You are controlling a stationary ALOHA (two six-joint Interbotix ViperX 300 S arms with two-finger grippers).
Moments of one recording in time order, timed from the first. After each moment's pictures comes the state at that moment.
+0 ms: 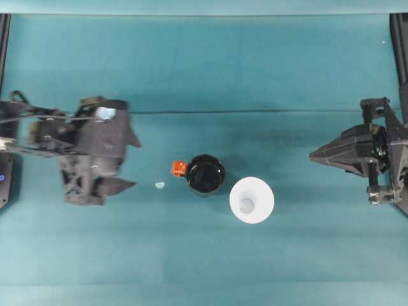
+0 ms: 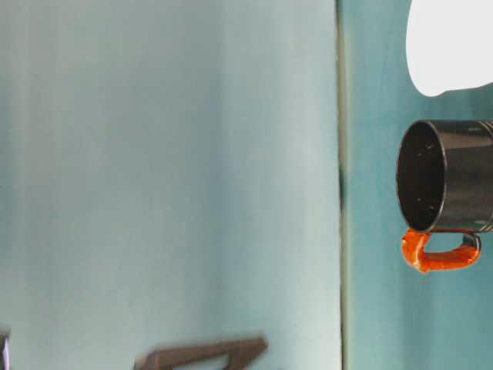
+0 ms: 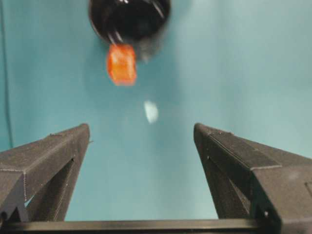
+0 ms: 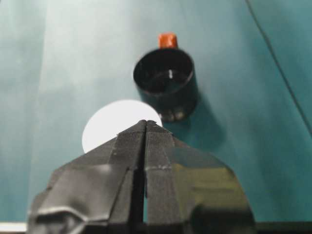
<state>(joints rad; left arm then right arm) -0.02 -0.40 0.68 0.02 0.60 0.08 -0.01 -0.85 1.16 0.08 0.09 0.18</state>
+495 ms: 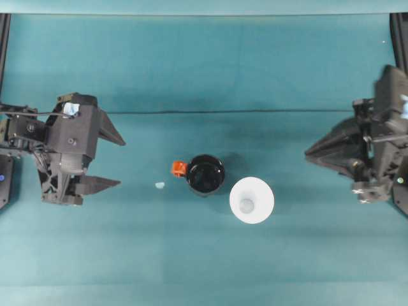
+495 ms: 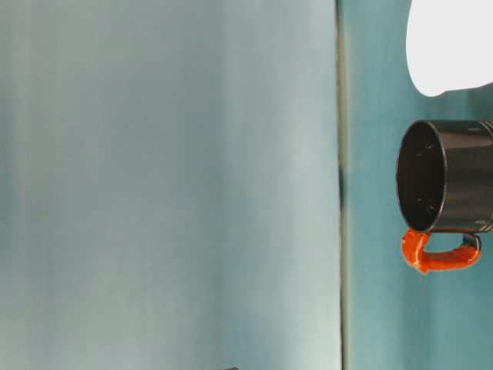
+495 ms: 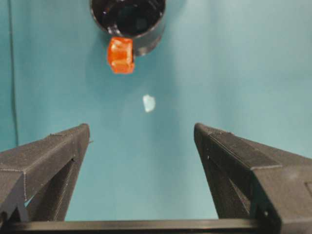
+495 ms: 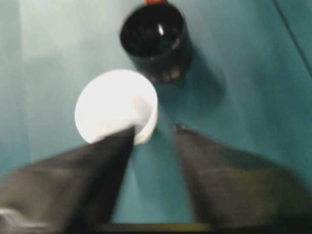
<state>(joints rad) -0.02 -0.49 0.72 0.02 0.60 0.08 -0.03 -0.70 1.00 0.08 0.35 0.29</state>
